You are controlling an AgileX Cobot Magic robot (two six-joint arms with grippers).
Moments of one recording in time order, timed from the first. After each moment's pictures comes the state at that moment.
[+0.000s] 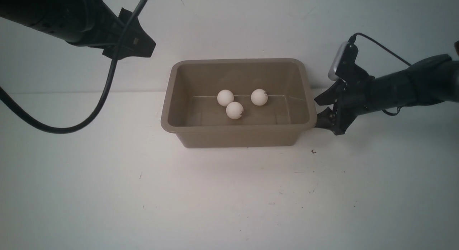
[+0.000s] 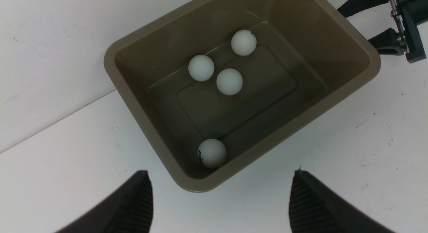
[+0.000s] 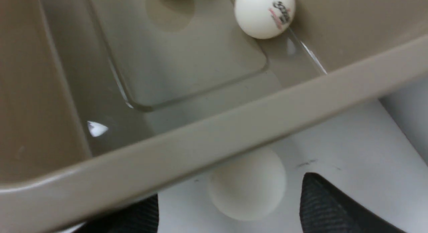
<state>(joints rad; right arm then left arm) 0.03 2.19 -1.51 1.17 0.80 -1.99 -0.14 1.48 -1.51 -0.42 0.94 0.53</state>
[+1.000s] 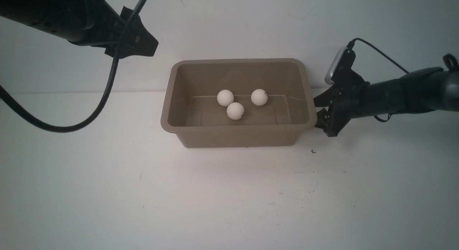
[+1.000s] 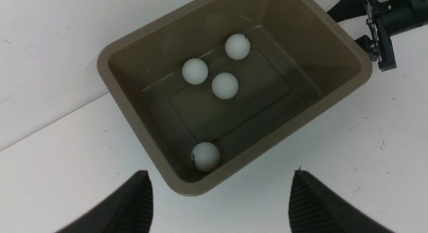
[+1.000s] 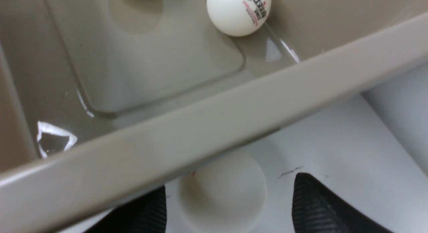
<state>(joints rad) 0.03 2.25 -1.52 1.34 0.76 -2.13 -0.14 1.48 -1.51 -0.44 0.94 0.53</state>
